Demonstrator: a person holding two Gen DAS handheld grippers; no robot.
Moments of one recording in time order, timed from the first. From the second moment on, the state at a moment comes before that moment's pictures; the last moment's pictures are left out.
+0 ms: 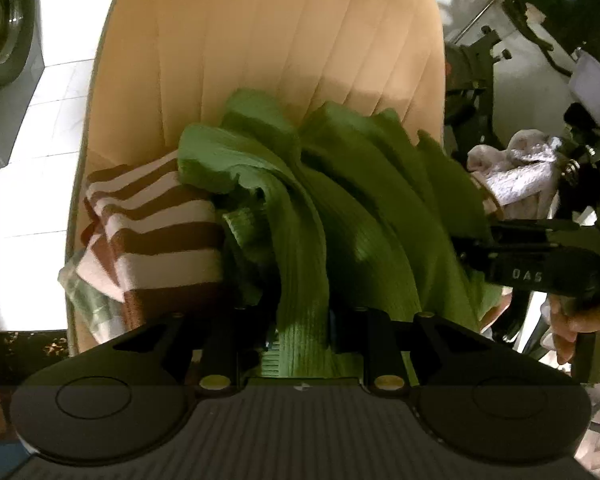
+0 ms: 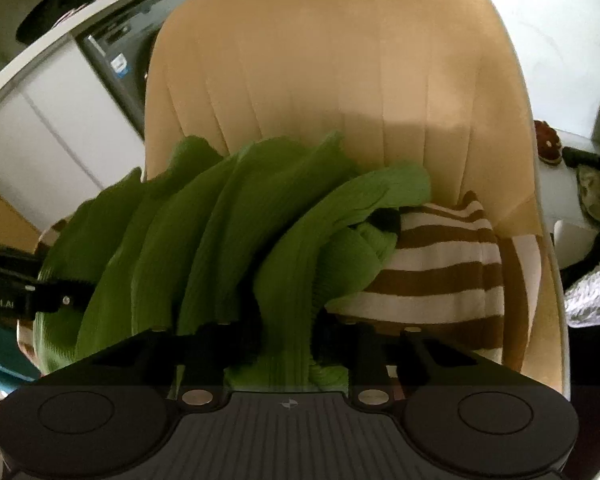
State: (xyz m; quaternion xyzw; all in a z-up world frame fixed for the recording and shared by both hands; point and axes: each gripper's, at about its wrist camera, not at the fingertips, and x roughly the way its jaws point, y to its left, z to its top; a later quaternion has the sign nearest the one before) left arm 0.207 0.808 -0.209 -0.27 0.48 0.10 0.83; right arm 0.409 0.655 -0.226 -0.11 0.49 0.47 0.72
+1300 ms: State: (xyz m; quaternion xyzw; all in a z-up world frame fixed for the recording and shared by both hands) left arm 0.148 0.800 -0.156 -0.19 0.45 0.21 0.85; right arm 0.419 0.585 -0.187 -0.14 0.44 0.39 0.79
